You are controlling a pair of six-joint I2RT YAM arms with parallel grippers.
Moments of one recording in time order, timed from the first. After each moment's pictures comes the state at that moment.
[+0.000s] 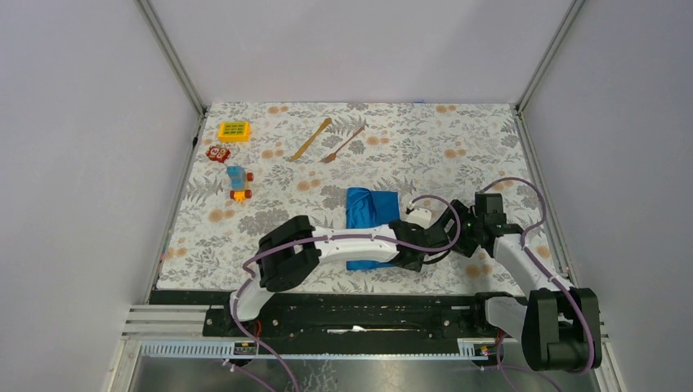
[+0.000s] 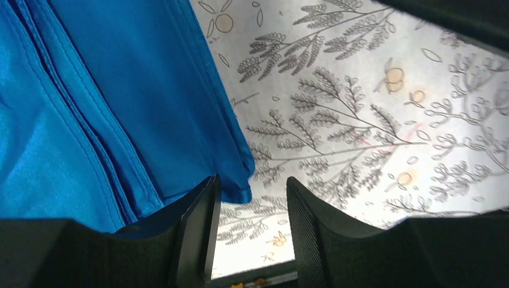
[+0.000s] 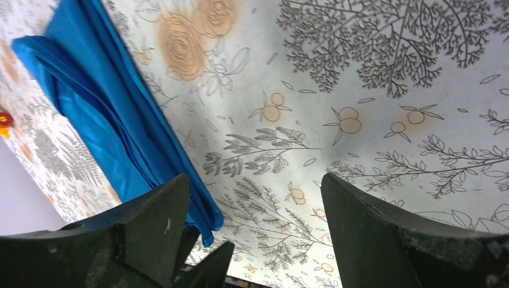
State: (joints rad) left arm -1.28 2.10 1.63 -0.76 -0.36 -0.95; right arm 0.05 1.08 0.46 -0.37 -0.30 0.70
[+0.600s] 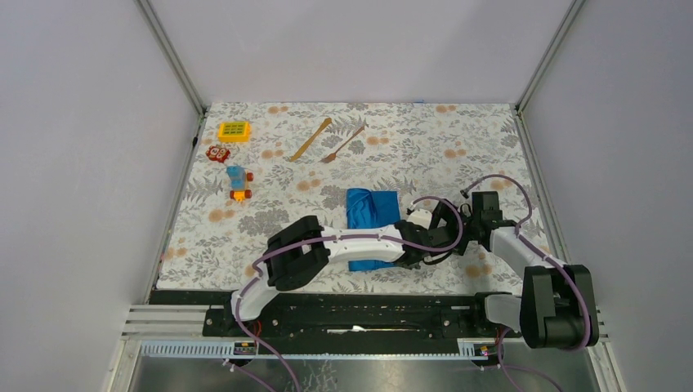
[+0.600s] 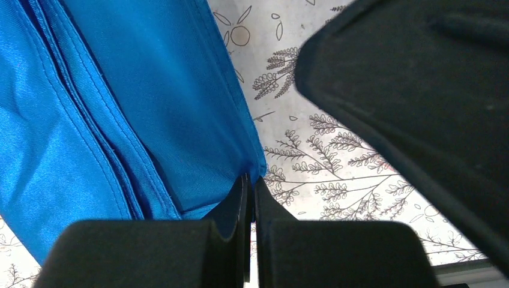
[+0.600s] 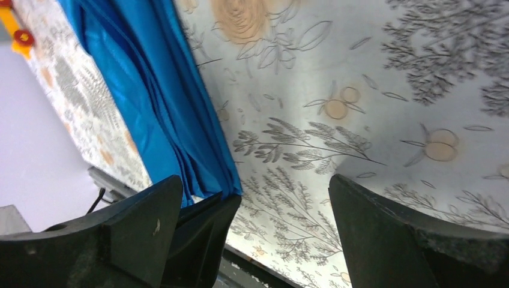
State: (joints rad) left arm -1.28 2.19 1.71 -0.83 -0.41 -0.95; right arm 0.04 1.21 0.46 -0.30 -0.52 0.58
